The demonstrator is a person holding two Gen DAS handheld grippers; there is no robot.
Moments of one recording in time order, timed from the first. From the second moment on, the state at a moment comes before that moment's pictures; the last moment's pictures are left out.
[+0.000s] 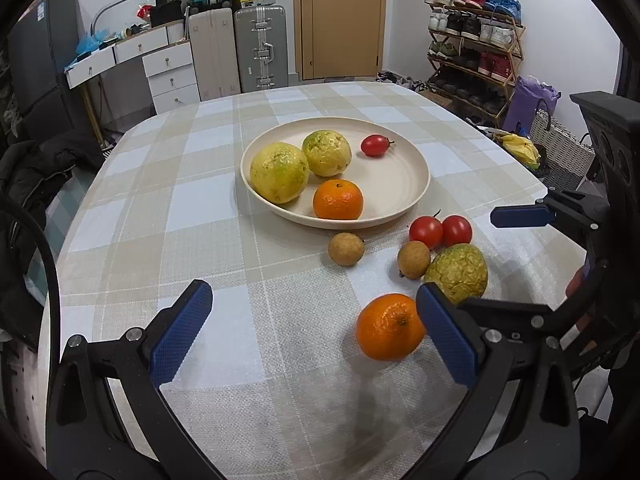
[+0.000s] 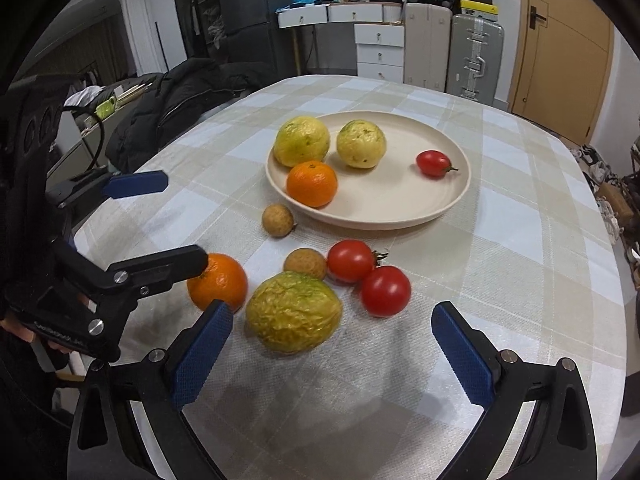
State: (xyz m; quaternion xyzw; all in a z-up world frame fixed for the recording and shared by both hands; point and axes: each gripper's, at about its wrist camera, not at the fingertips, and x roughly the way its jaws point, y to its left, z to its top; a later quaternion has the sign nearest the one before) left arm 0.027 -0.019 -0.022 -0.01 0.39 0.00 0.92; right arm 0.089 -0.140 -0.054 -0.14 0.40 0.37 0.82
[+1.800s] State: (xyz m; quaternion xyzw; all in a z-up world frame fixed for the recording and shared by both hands) left arm 0.033 -0.047 -0.050 0.03 0.45 -0.05 0.89; right arm 0.091 -0.153 -0.036 -0.08 0.36 0.40 0.84
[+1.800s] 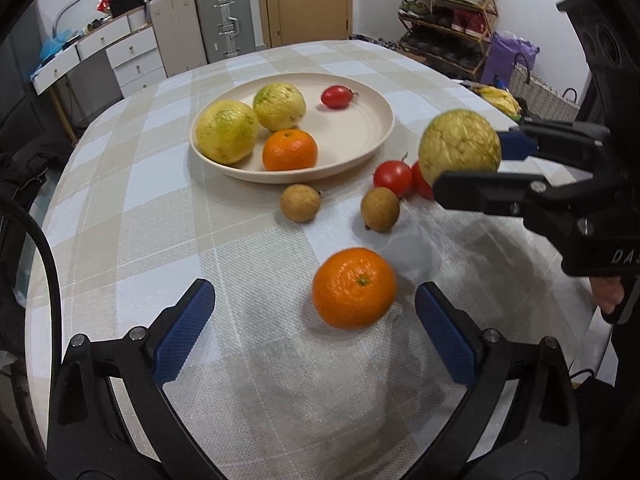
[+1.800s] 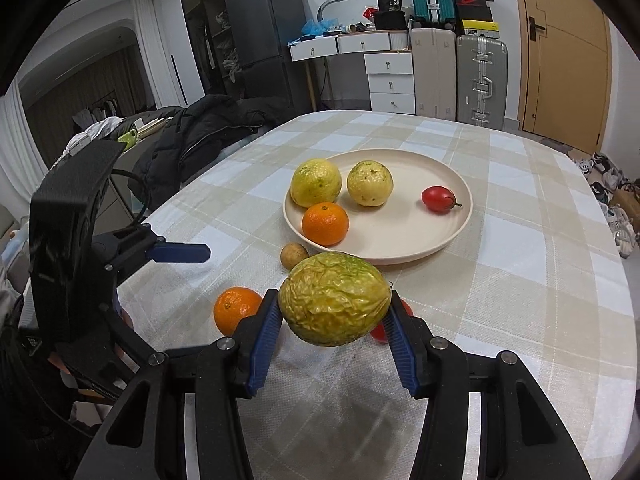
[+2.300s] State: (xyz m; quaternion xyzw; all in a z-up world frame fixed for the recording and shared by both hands) left arm 0.030 -0.052 -0.053 0.01 0.46 -0.11 0.88; right arm 0.091 -0.154 -0.038 -0.08 0.36 0.40 0.84
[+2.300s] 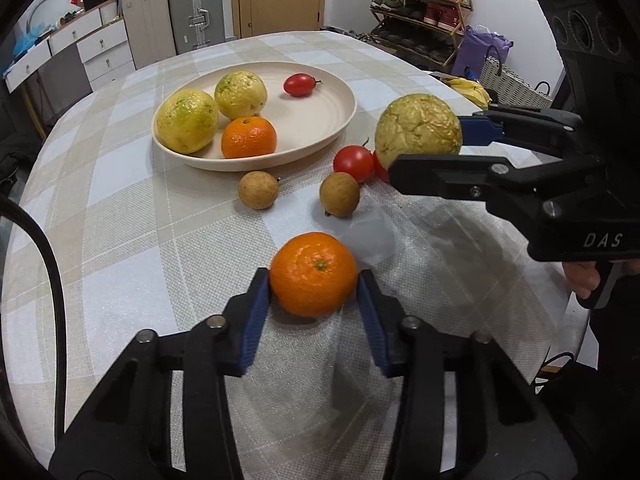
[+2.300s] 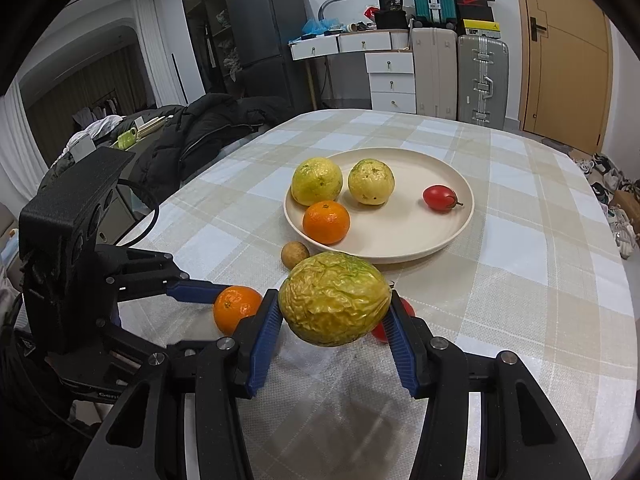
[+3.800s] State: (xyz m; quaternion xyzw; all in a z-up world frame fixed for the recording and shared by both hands) left arm 0.045 -0.005 -0.009 -0.04 0.34 -0.02 0.94; right arm 0.108 -0.177 -0.025 -0.04 0.33 0.37 0.87
